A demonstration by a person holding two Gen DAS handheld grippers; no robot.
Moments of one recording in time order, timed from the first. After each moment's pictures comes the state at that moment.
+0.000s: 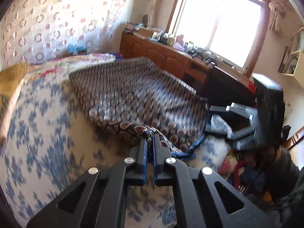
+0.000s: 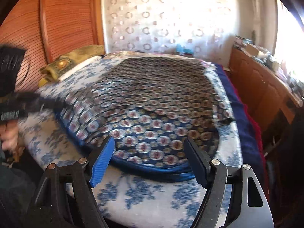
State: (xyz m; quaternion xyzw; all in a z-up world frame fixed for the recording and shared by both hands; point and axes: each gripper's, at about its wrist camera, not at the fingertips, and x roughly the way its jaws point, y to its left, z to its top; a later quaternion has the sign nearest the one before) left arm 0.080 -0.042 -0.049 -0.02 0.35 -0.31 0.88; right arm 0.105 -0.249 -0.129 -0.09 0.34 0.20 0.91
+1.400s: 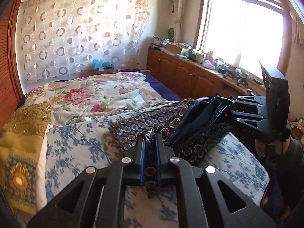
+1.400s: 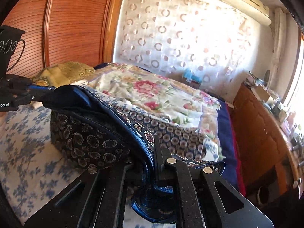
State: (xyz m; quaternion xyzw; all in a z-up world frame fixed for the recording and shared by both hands) left arm 0.227 -0.005 -0.008 -0.01 0.32 -0.21 0.92; right arm 0.278 -0.205 -0.063 -0.19 0.27 0.23 0.92
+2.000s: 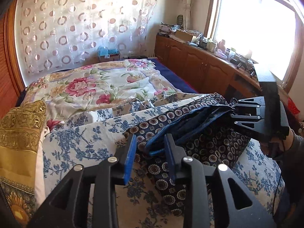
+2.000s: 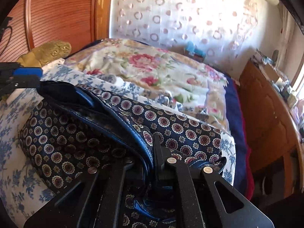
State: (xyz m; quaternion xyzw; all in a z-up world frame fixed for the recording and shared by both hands) left arm 0.303 0.003 -0.041 0.00 0.36 -0.19 0.91; right arm 0.372 -0.205 -0.120 -0.18 0.37 0.21 0.88
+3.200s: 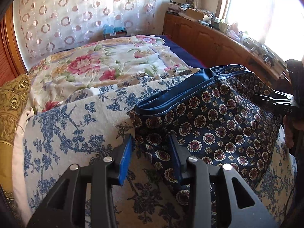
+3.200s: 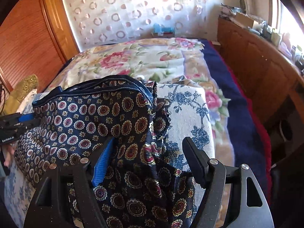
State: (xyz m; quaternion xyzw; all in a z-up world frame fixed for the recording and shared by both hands) left arm 0.345 -0.008 -0.109 0.02 0.44 -0.16 0.88; right arm 0.391 -0.303 -0.140 -0.01 0.43 0.14 0.89
